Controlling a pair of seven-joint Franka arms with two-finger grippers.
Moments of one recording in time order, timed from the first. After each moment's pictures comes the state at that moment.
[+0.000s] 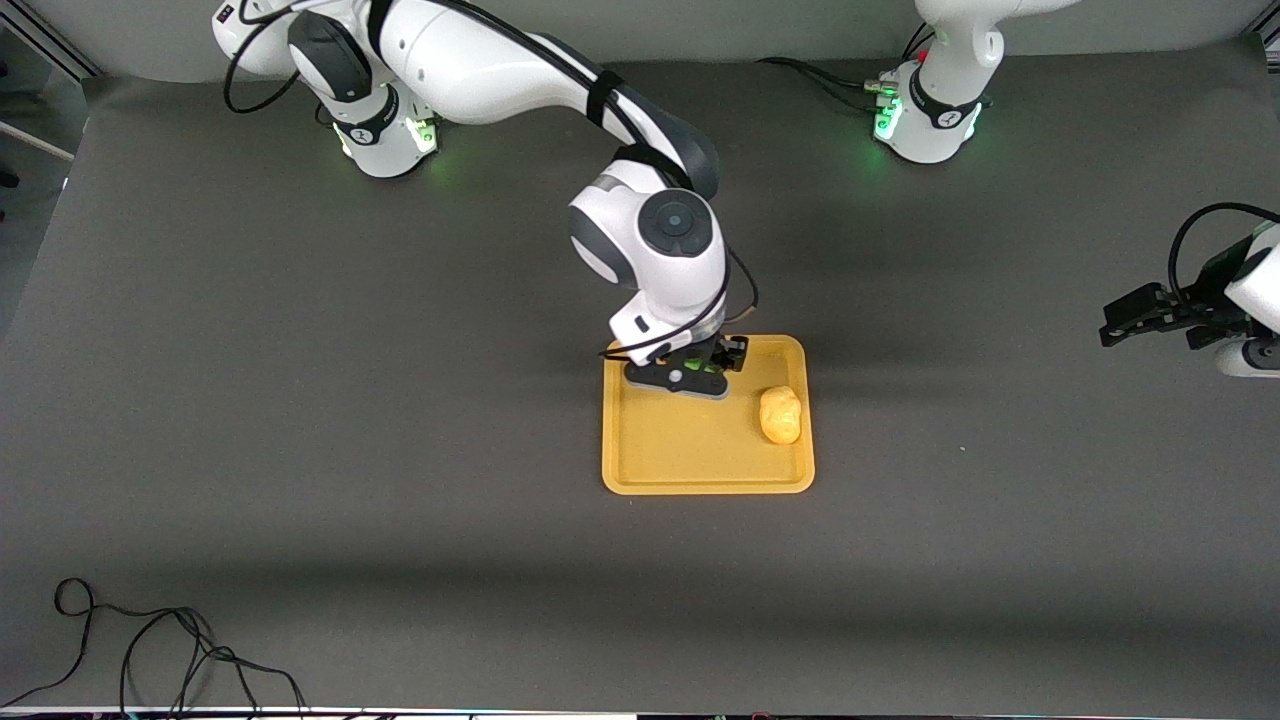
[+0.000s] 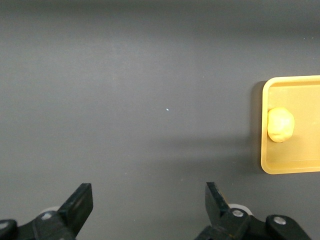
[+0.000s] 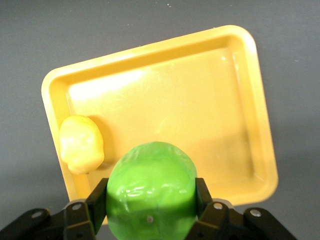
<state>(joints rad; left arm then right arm) 0.16 0.05 -0.11 -1.69 -0.04 1.76 0.09 0.84 0.92 -0.04 -0.96 0.01 1.97 1.04</state>
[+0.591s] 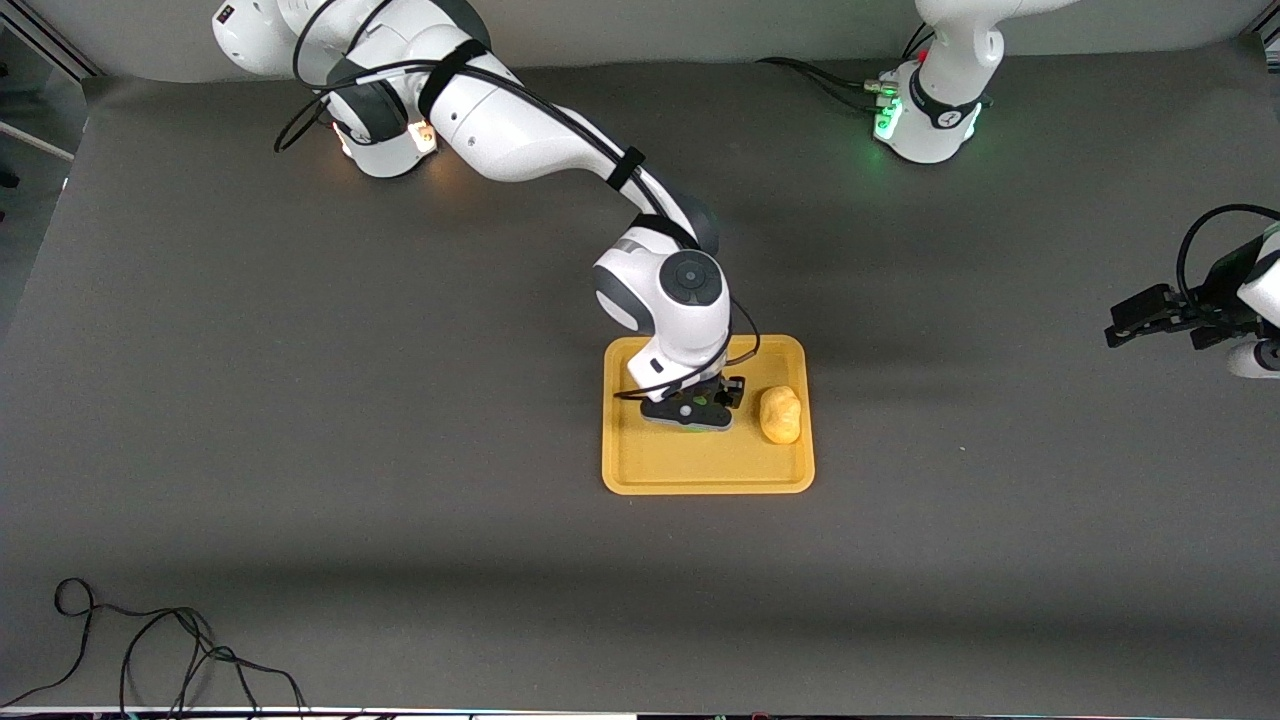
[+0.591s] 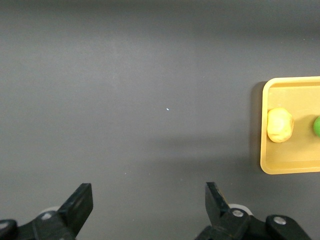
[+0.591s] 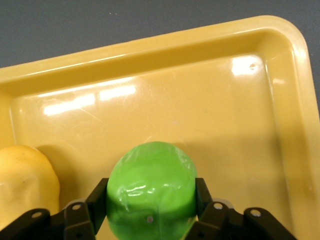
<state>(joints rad) 0.17 0.05 -0.11 -1.69 -0.05 1.76 0.09 0.84 1.08 -0.05 -0.95 -0.06 2.15 1.04</state>
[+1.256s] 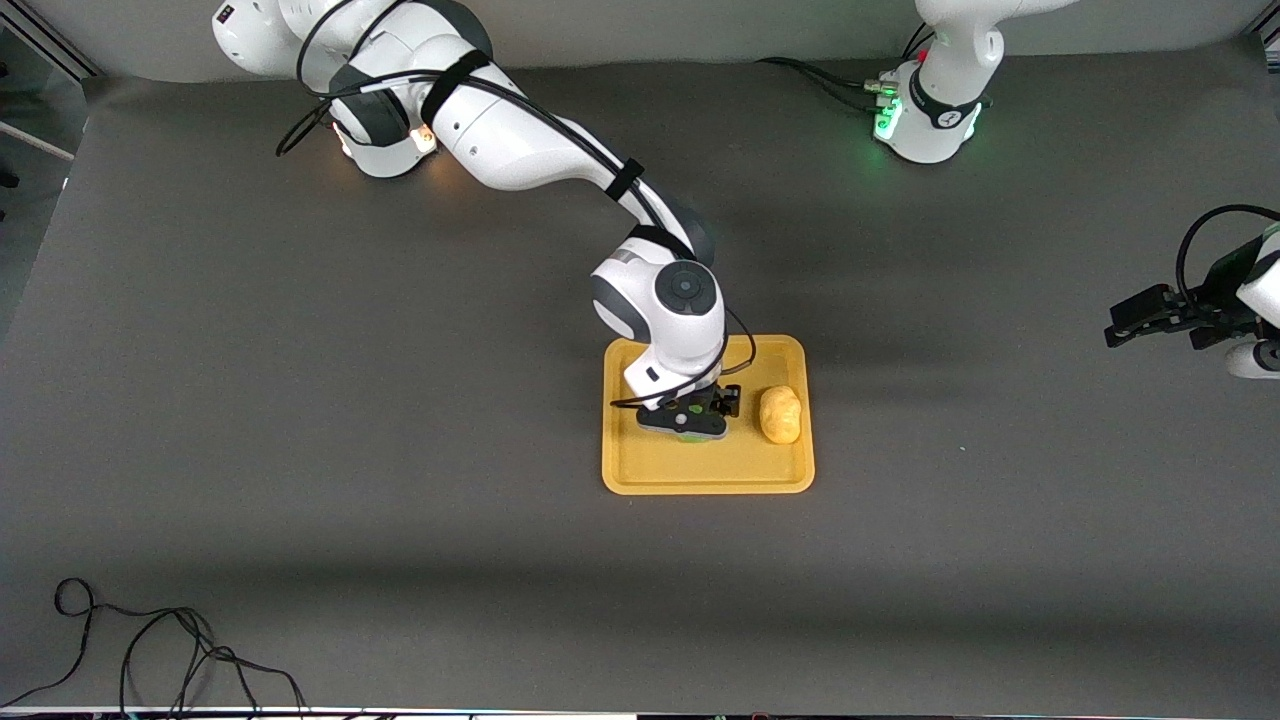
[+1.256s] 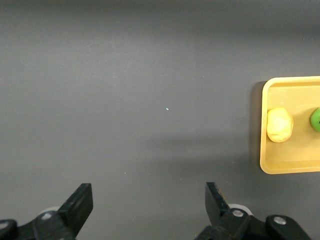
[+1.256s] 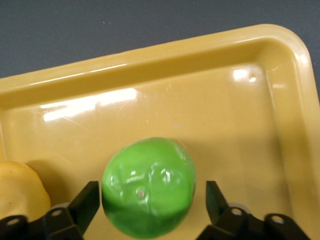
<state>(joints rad) 0.17 0.05 -0.11 -1.69 -0.05 1.76 0.09 0.83 1.10 -0.06 -0.94 -0.06 2.17 1.04</state>
